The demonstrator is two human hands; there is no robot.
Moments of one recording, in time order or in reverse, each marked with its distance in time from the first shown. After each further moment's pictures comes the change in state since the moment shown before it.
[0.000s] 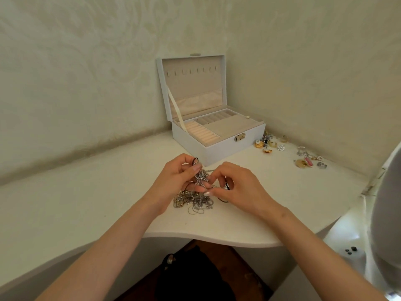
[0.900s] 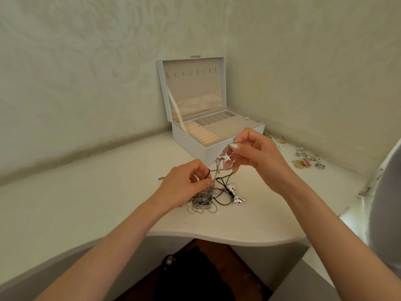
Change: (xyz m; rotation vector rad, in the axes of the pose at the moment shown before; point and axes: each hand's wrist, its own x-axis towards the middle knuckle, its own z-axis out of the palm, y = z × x) left_hand -0.001 -0.001 0.008 0.714 0.011 0.122; right_hand 0.014 -0.014 -0.053 0.866 0.088 0.034
